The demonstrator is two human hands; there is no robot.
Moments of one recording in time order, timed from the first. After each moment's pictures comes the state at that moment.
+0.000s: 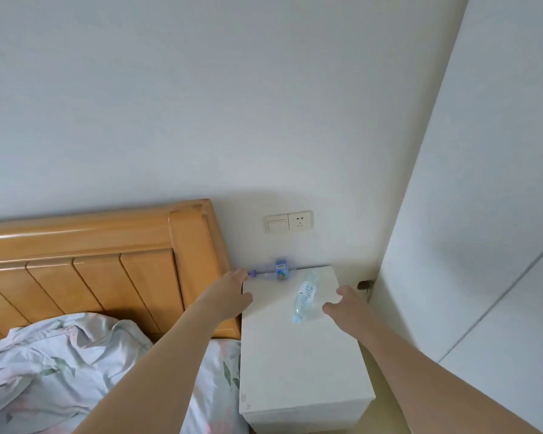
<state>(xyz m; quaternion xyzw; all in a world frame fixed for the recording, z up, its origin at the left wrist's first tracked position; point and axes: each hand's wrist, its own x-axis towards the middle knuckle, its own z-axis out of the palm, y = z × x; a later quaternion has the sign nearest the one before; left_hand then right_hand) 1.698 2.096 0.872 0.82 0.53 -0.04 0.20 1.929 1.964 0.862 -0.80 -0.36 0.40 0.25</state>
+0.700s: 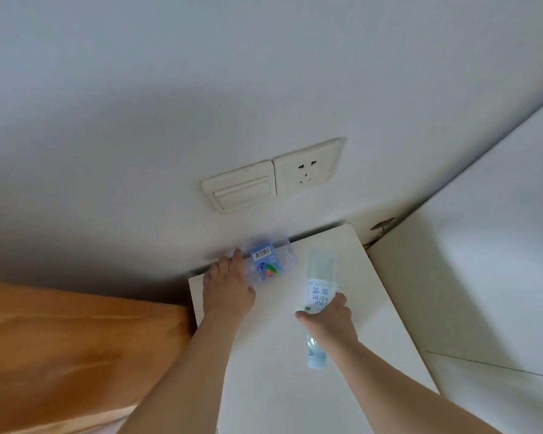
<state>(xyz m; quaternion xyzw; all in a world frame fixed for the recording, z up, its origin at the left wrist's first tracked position) 1.834 2.420 0.470 0.84 0.51 -0.12 0.13 1.963 2.274 0.498 -0.88 -0.07 0.44 0.17</state>
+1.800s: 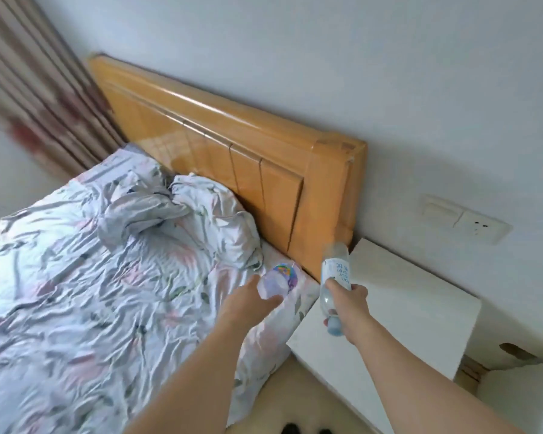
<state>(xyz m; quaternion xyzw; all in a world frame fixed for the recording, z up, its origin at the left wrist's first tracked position) 1.648 2.050 0.794 0.43 0.84 0.05 0.31 1.834 2.120 0.765 -0.68 -0.26 0.65 0.21</state>
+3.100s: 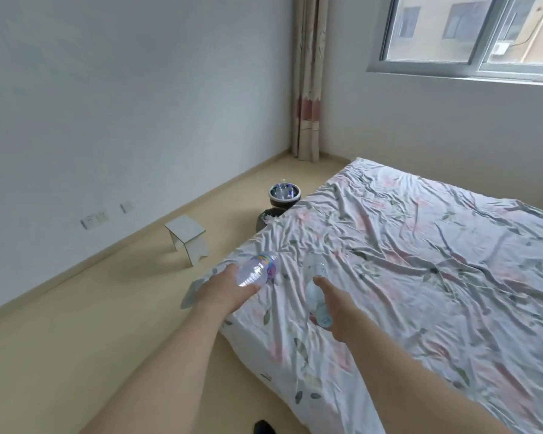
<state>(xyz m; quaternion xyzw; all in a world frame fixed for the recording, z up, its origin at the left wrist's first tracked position) 1.356 0.929 0.865 -0.29 0.92 0.23 0.07 1.288 1.145 0.855 -0.19 -0.66 0.65 -0.32</state>
